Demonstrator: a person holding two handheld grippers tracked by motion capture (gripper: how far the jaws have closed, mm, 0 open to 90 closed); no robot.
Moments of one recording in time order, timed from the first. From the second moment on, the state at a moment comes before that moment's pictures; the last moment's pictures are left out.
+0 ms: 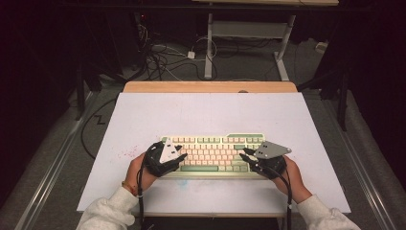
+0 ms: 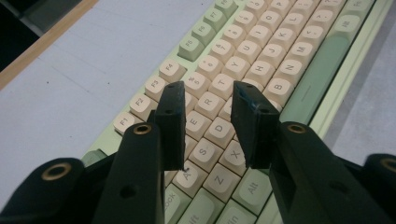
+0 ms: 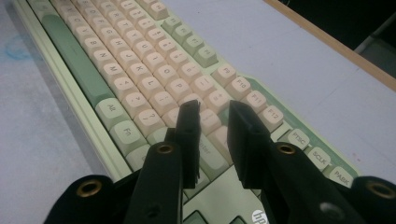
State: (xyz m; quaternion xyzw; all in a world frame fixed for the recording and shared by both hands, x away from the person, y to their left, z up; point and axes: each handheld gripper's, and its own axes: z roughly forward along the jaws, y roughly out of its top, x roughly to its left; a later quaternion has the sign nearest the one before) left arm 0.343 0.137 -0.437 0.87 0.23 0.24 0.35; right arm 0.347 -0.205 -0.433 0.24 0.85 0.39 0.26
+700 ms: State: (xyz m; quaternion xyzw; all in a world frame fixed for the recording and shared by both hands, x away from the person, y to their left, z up) left arm 0.338 0.134 -0.443 0.85 0.25 0.27 0.37; right arm 0.345 -0.199 -0.436 0.24 0.84 0.40 0.27
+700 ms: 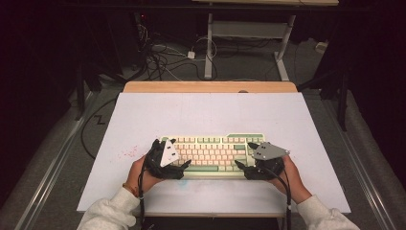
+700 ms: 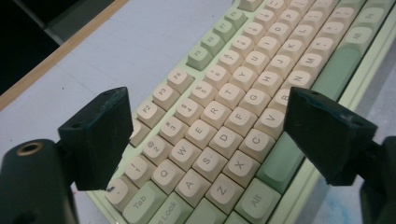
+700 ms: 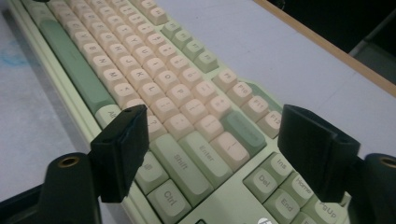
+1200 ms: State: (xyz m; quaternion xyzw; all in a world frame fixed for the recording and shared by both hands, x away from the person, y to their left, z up) left arm 0.338 0.131 -0.445 0.85 0.24 0.28 0.37; right arm 0.345 -0.197 -0.437 0.25 0.84 0.40 0.27
